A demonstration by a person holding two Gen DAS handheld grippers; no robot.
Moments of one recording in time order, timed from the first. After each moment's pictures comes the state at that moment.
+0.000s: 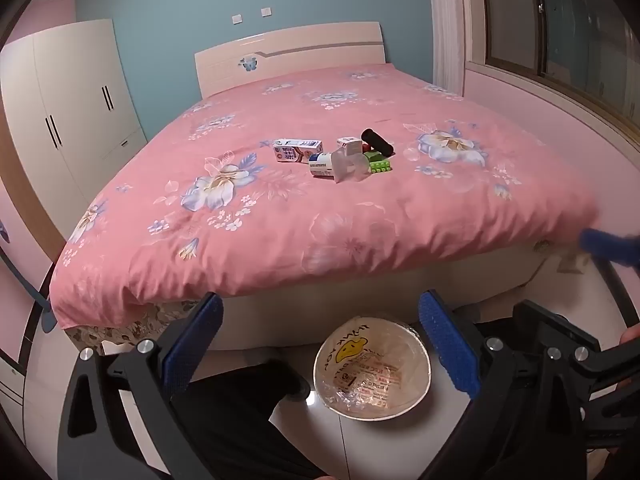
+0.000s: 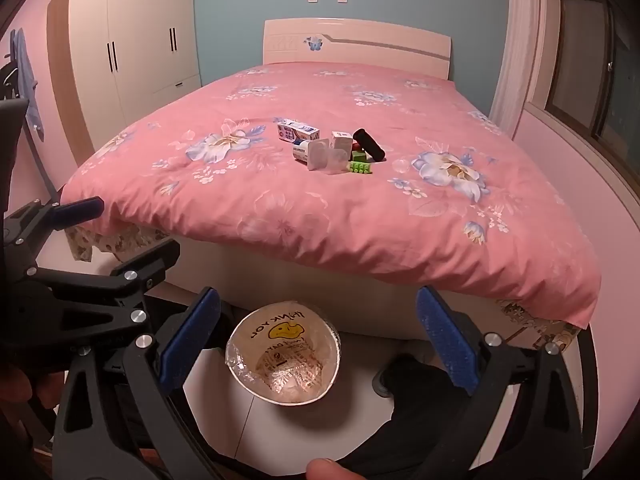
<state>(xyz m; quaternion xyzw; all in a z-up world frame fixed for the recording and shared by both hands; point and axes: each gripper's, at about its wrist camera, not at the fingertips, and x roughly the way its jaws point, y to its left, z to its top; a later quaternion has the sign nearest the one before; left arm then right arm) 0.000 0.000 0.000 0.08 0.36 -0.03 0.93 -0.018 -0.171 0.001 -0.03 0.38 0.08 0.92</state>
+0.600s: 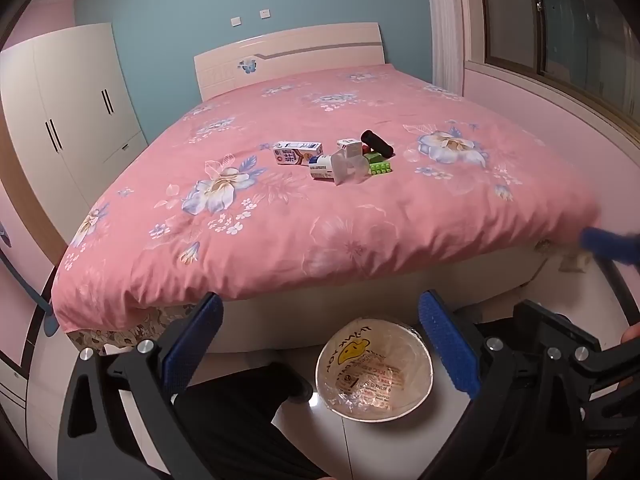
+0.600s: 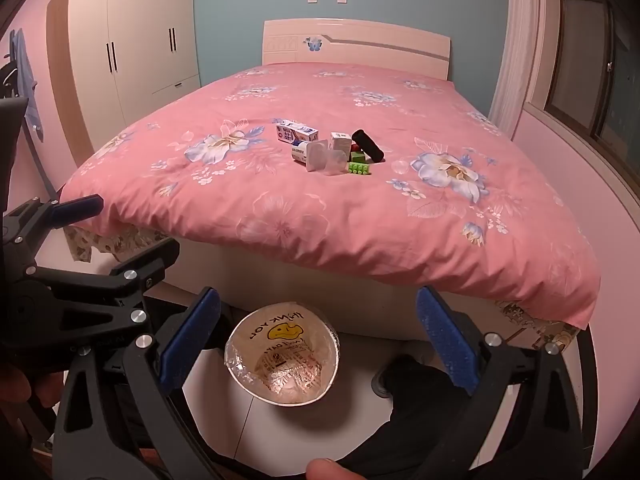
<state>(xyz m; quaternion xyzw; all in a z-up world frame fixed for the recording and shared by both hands) 0.000 -0.001 0.001 0.08 0.36 -0.03 0.93 -0.017 -0.173 0.002 -0.03 0.38 0.08 0.92</state>
